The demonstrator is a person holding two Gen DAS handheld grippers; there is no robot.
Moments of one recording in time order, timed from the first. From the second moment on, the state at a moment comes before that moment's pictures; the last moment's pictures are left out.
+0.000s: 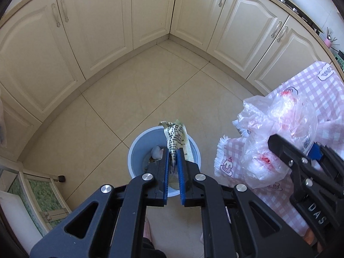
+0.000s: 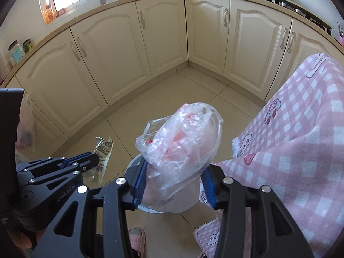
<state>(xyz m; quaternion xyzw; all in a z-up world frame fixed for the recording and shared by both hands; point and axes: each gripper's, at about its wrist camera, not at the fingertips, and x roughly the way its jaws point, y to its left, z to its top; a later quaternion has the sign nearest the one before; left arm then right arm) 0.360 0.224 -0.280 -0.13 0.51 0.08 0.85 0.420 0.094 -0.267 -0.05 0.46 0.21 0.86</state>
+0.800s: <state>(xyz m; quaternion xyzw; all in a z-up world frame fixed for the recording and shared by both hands) 0.345 0.268 -0.287 -0.17 0.50 0.14 0.84 0.433 0.108 -0.285 -0.04 0.48 0.23 0.85</state>
